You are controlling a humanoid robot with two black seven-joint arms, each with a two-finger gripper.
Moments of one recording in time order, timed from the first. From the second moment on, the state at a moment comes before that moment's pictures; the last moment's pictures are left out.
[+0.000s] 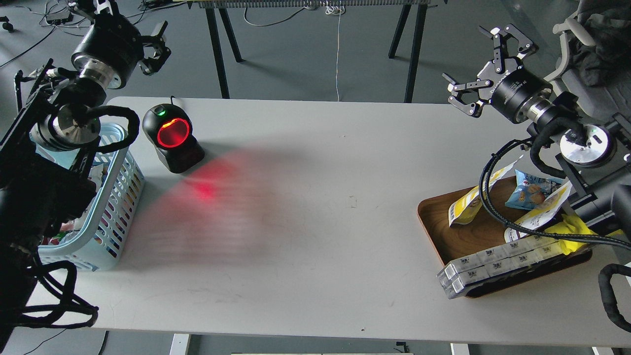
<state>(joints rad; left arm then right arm) -0.77 0.29 -1.27 -0.82 0.35 -0.23 -0.01 0.81 -0.36 0.99 0.73 -0.03 0.44 -0.17</state>
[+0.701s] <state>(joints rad) -0.80 0.30 -1.27 -0.82 0.35 -0.23 -0.06 0.82 -0.33 1.08 0.73 -0.03 0.40 -0.16</state>
